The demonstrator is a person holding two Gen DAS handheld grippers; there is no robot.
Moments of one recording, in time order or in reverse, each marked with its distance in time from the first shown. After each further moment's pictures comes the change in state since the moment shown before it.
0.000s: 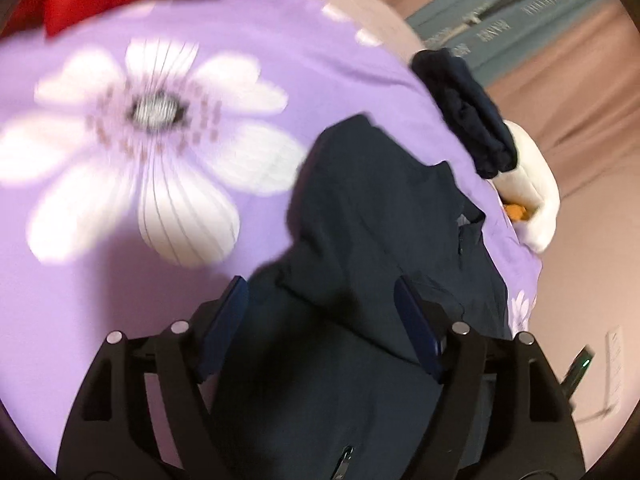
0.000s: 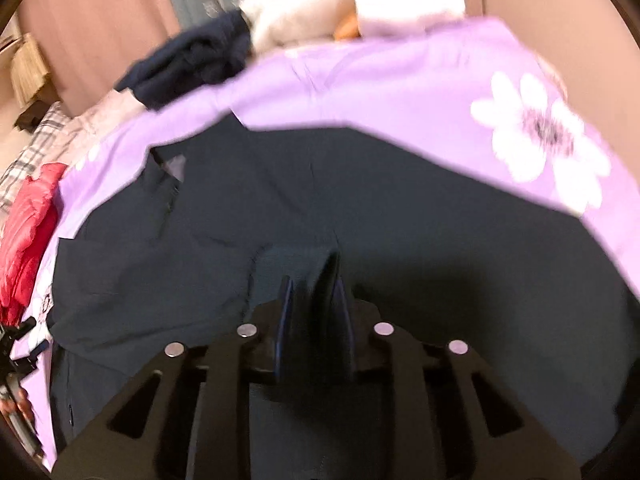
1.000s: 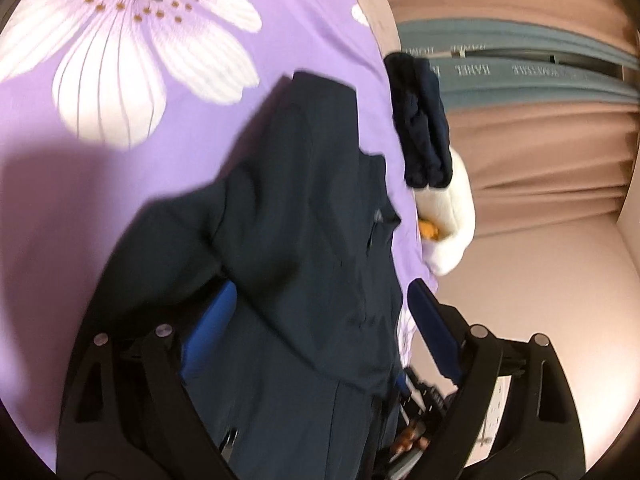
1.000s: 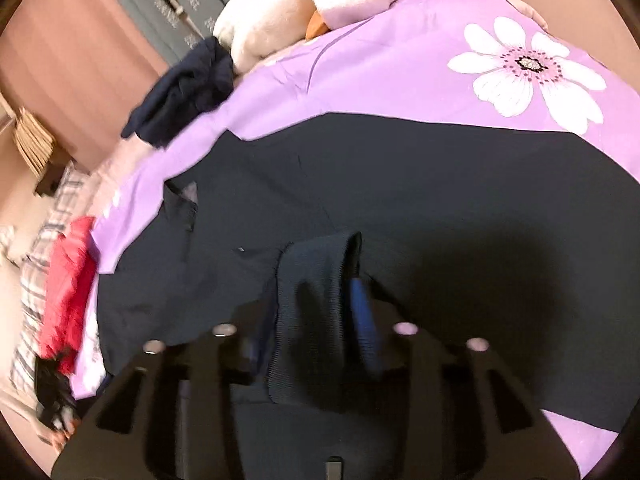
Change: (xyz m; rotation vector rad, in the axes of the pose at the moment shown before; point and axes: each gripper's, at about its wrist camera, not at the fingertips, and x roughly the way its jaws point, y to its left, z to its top) left arm 0.040 0.007 -0.036 -0.337 0.123 -0.400; right arm -0.003 -0.045 -0.025 0.261 0.027 0.117
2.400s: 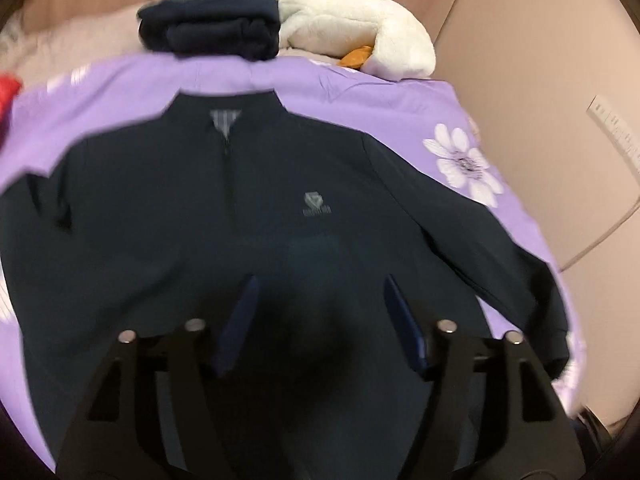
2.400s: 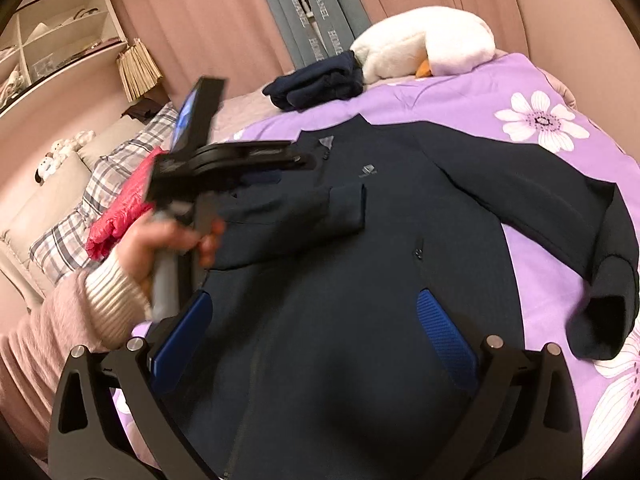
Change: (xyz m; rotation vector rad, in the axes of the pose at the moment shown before) left arm 0.102 -0.199 -0.168 0.905 0.189 0.333; right arm -0.164 0.063 -0.181 -0.302 -0.069 0.172
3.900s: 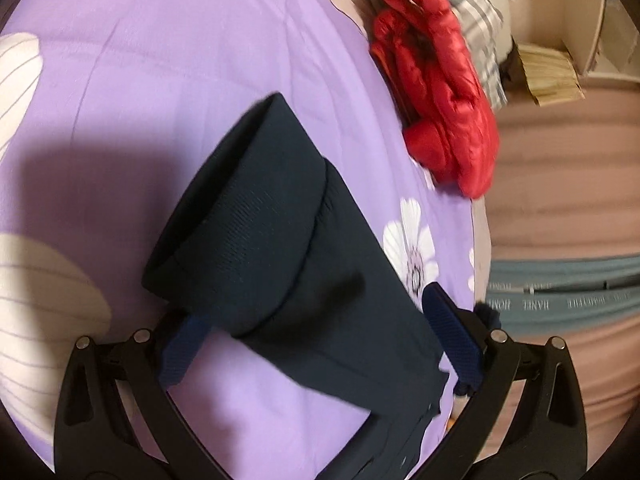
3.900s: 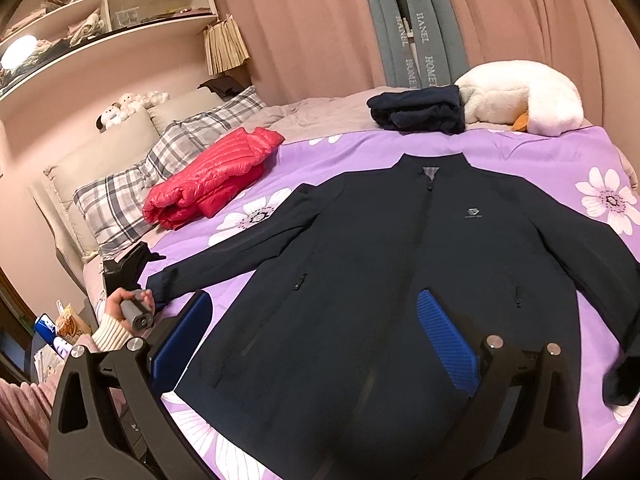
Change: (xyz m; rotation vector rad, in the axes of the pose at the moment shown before) left arm -0.251 0.358 -0.285 -1.490 -0.643 0.235; right arm -0.006 0.128 0.006 -0.254 -0.038 0.171
